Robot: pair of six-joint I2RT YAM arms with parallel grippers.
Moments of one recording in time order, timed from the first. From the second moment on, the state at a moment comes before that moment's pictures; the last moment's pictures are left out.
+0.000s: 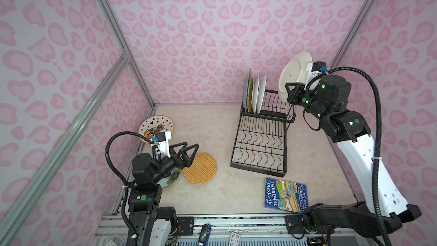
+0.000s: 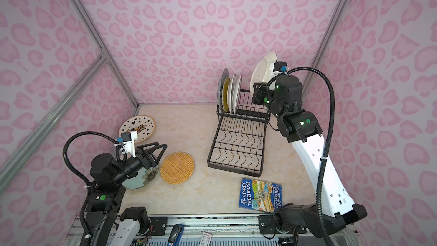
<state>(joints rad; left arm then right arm) 0.03 0.49 0.61 -0.20 0.76 -0.56 0.34 1.36 1.78 -0.66 0.05 0.42</state>
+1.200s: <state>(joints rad) 0.07 0.46 0.60 -0.25 0.73 -0.51 0.31 1.72 1.79 -0.58 -0.01 0.48</state>
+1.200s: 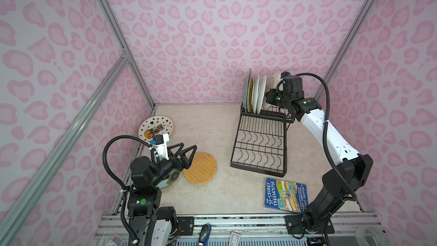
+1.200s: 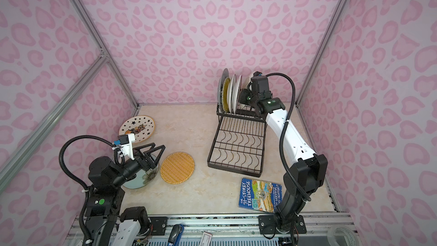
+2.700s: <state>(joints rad) 0.08 0.43 0.60 -0.25 0.72 -0.52 0.42 1.79 1.88 -0.70 0.21 0.42</state>
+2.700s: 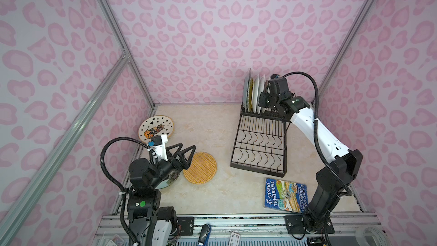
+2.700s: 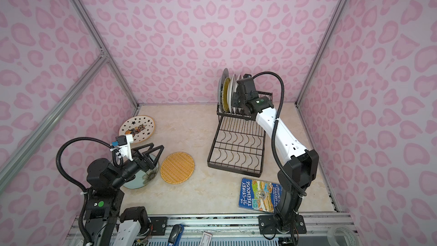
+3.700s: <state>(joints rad) 0.09 0.43 0.60 -0.26 0.72 -0.52 0.43 1.70 1.88 -0.64 0.20 0.40</state>
